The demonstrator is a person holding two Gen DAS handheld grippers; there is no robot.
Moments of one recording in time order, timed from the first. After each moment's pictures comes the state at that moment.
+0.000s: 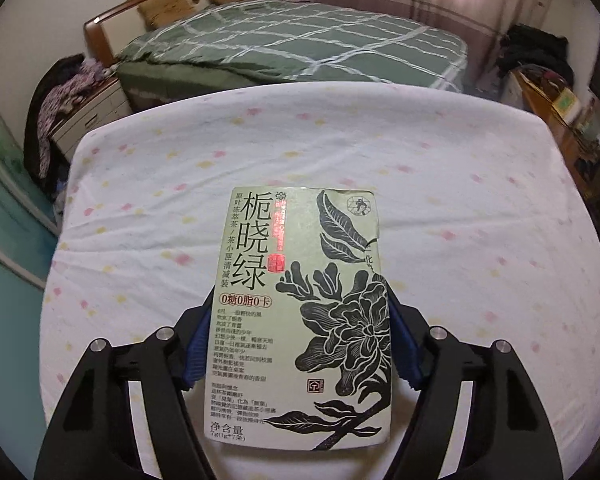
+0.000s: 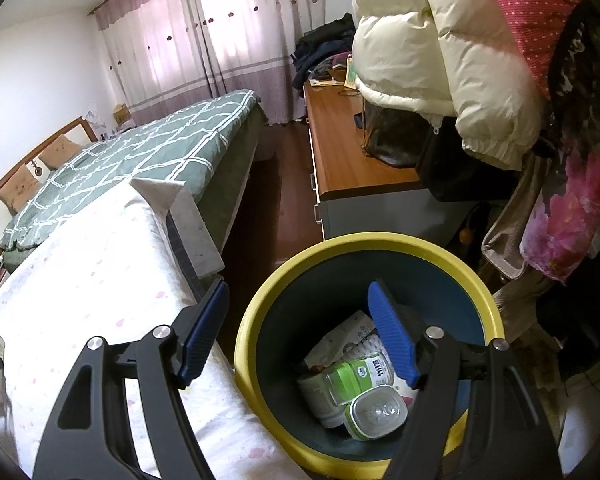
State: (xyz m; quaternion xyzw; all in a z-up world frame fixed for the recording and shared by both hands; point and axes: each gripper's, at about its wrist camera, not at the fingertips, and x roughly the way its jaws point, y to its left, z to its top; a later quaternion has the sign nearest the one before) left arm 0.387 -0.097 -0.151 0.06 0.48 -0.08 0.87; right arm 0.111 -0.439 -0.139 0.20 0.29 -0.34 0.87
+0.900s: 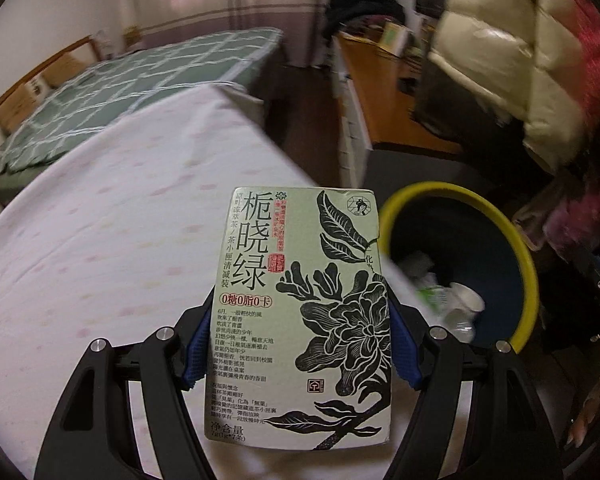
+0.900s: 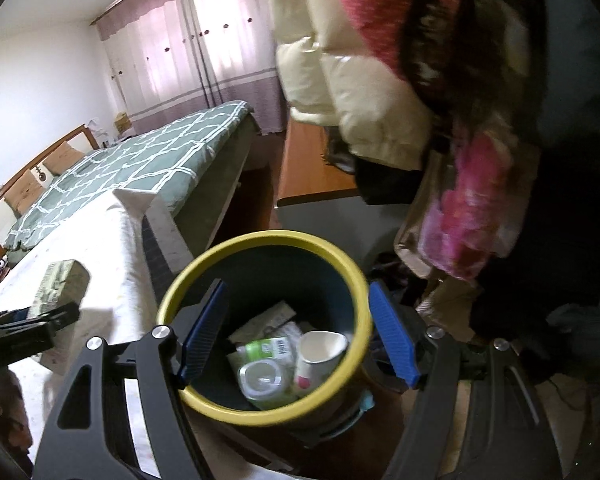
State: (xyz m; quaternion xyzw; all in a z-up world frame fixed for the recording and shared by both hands) left arm 0.215 -0.400 -0.127 0.15 0.43 -0.32 0.83; right arm -0.021 -0.491 -0.123 0.20 0.28 -0.34 0.88
